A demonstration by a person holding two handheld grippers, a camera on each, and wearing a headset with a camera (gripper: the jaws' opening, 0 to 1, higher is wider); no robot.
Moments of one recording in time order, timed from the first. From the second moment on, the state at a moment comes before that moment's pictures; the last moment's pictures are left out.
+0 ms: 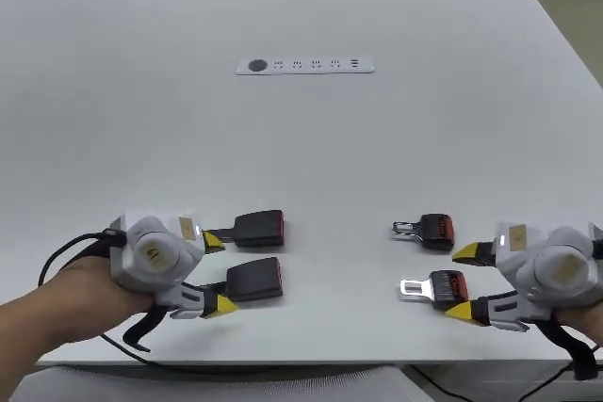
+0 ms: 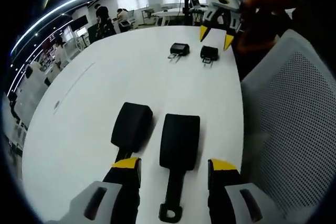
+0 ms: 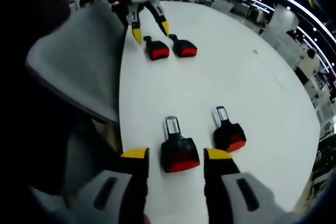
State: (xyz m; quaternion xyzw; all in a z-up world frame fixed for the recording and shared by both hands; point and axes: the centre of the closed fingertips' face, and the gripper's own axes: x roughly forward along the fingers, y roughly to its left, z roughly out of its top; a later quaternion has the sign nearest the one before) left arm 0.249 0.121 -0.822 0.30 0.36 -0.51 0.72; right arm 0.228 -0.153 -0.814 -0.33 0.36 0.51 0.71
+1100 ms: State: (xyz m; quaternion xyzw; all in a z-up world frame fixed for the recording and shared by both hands) left arm 0.246 0.102 -0.842 0.37 0.36 -0.59 0.62; right arm 0.234 -0.164 -0.846 -0.33 0.41 0.56 0.64
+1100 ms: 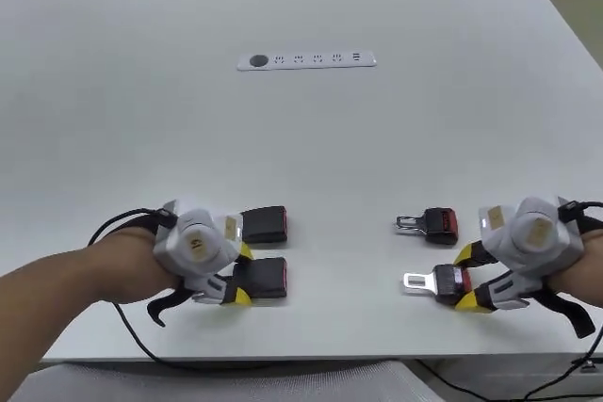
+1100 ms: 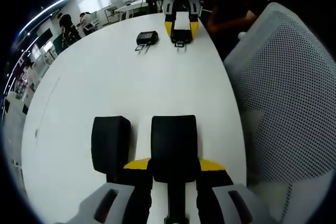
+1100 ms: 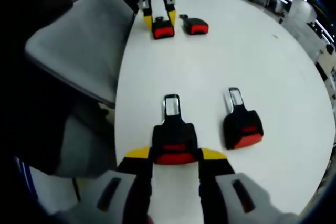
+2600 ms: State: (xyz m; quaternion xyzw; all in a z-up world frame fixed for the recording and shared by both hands) left arm 0.244 0.103 -0.843 0.37 0.38 -0.58 0.62; right arm 0.232 -0.060 -0.843 -0.32 0.37 0.55 0.67
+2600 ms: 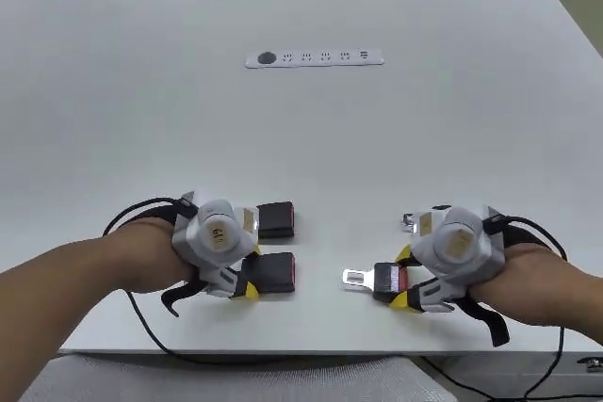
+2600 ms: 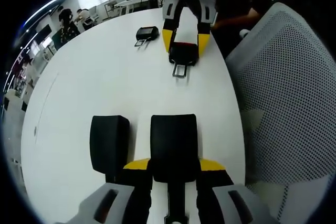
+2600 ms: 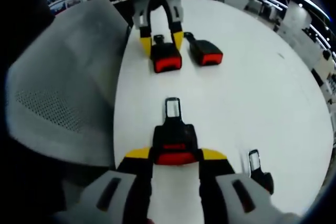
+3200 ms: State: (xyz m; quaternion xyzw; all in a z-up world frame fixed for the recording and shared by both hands) left arm 0.245 0.104 -0.845 0.38 0.38 -0.58 0.62; right arm 0.240 -0.005 -0.843 -0.32 0.37 0.57 0.67
